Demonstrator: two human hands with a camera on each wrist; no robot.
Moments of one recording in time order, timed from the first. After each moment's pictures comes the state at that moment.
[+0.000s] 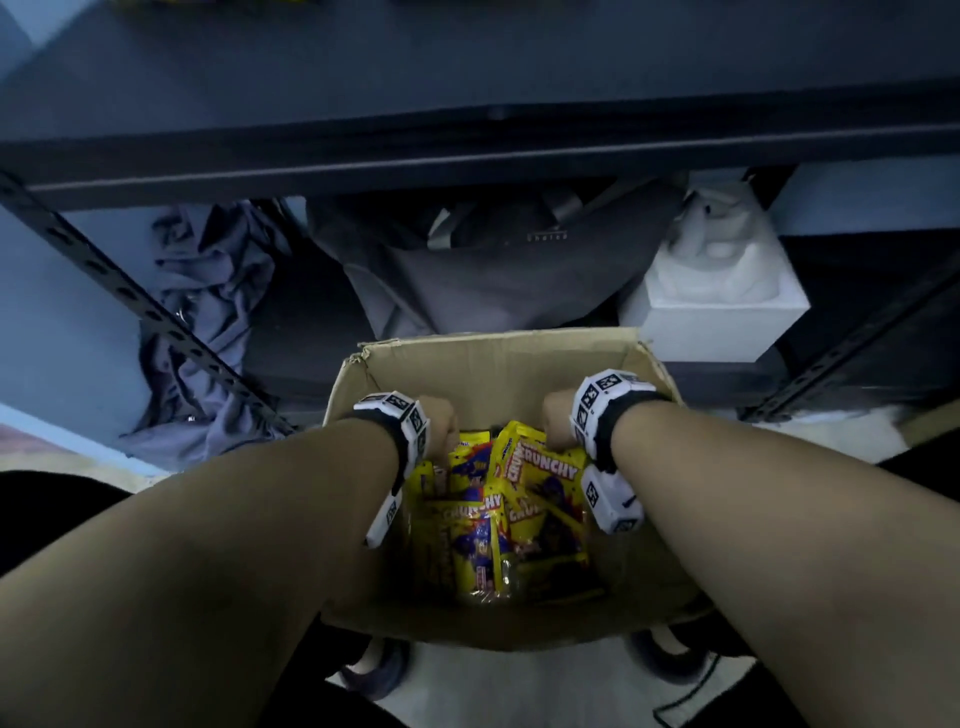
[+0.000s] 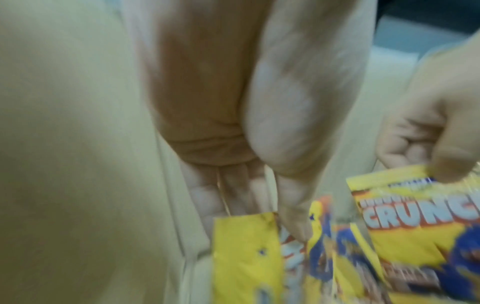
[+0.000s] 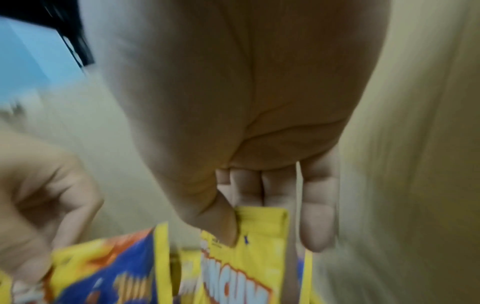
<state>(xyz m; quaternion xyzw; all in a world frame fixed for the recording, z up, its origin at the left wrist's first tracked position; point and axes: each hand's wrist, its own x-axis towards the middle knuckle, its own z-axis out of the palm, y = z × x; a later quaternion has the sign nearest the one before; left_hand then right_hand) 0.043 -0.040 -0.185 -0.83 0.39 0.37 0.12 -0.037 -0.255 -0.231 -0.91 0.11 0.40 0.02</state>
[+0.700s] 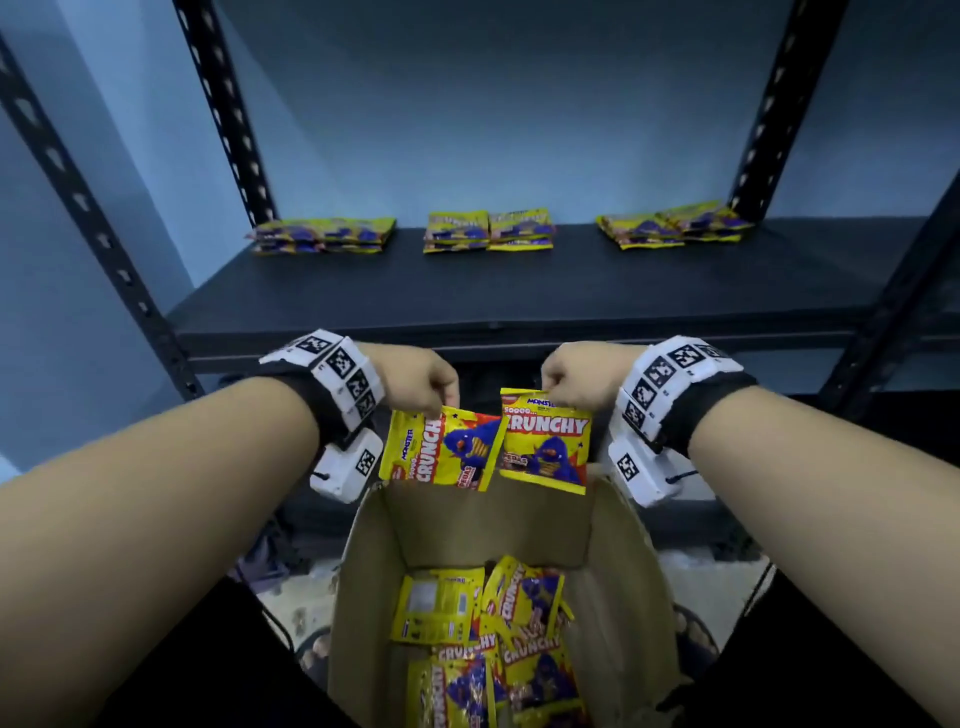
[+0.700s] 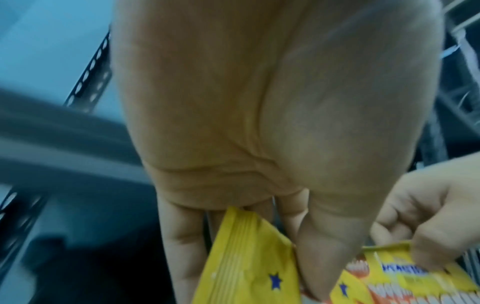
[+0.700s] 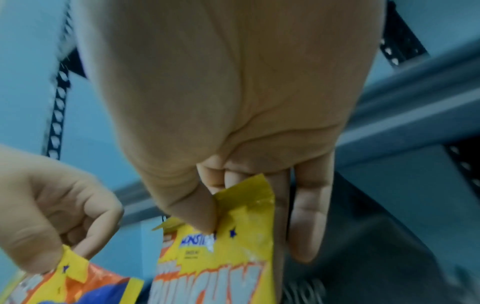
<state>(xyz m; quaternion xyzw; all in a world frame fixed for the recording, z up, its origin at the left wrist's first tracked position) 0.058 -0.032 0.094 -0.86 0.46 0.22 -0.04 -0.069 -0.254 0.086 -0.99 0.06 0.12 0.08</state>
